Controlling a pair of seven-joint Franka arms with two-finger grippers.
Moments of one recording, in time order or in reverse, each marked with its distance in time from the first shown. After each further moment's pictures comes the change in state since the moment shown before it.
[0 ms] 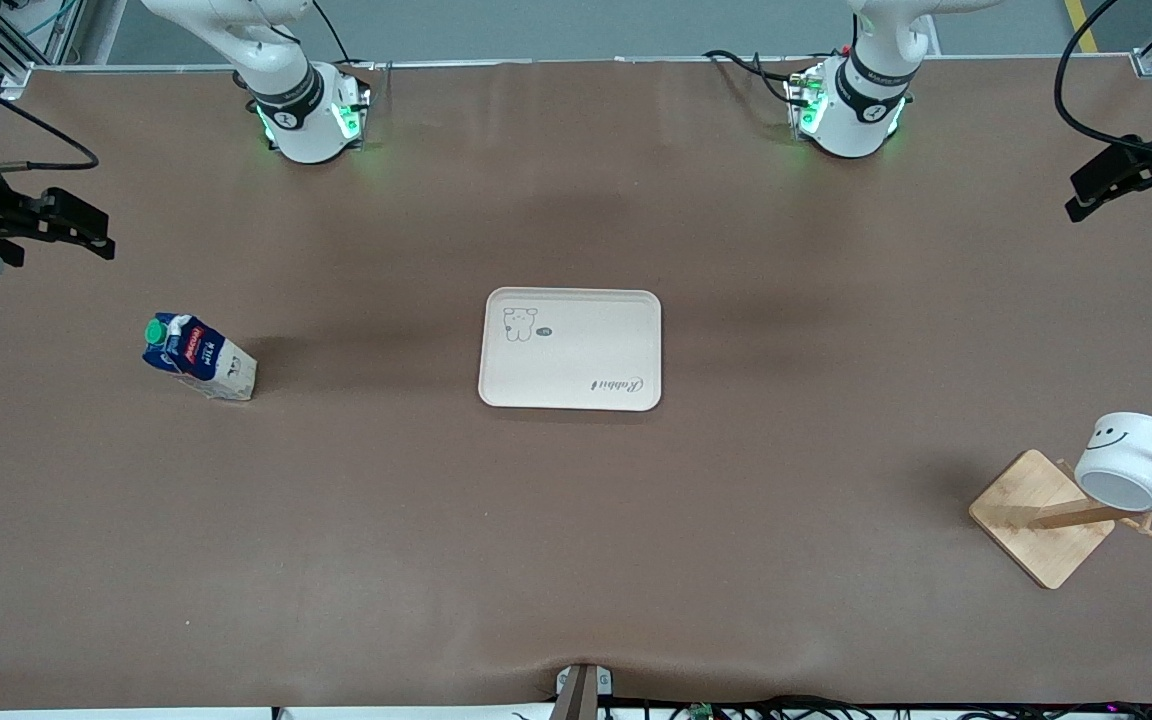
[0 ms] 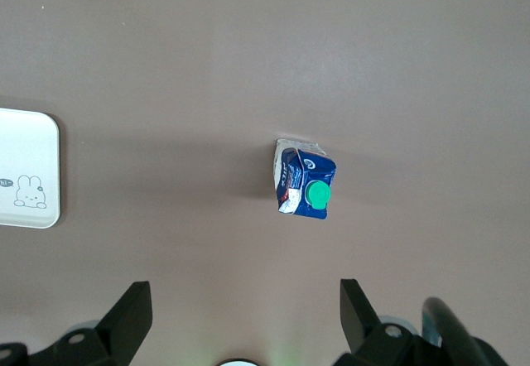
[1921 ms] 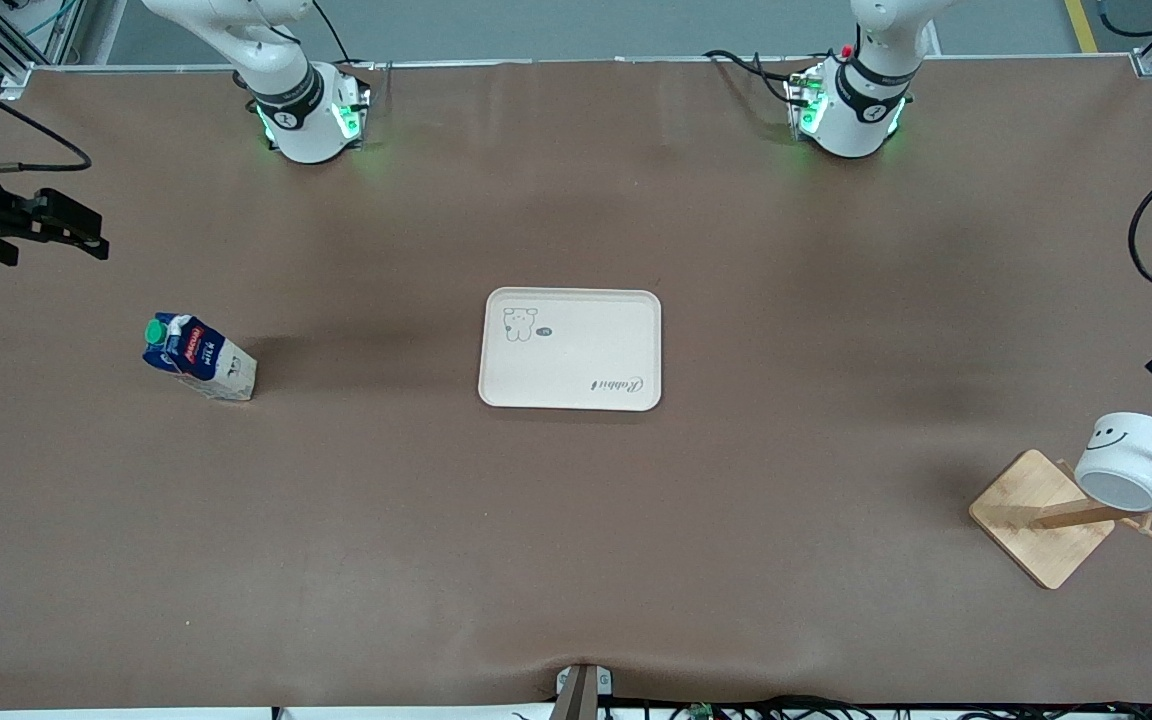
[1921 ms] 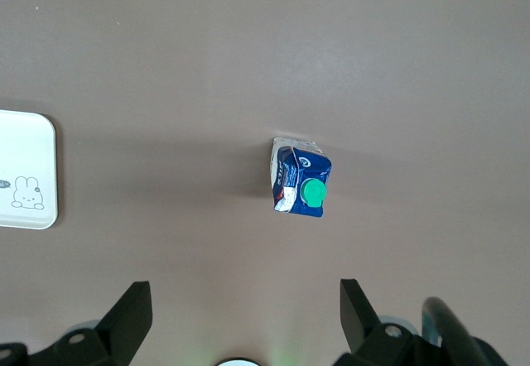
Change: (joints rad) left arm 0.425 0.202 0.002 -0.388 -0.779 0.796 1.064; right arm -0.010 0.000 -0.001 0.000 0.000 -0.001 -0.002
